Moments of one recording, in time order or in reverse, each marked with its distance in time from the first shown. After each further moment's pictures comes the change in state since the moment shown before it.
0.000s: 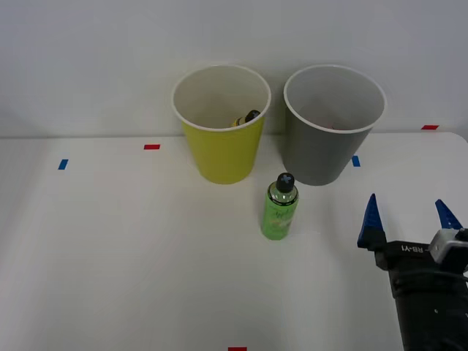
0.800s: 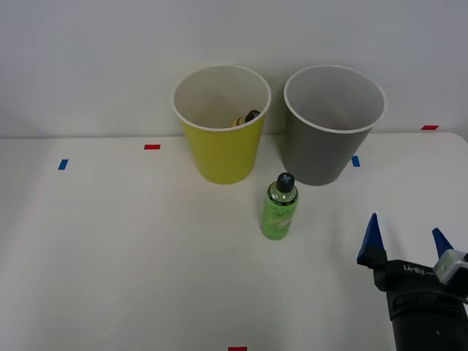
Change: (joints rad) arm 0.127 0.156 -0.022 -0.045 0.318 0.110 -0.380
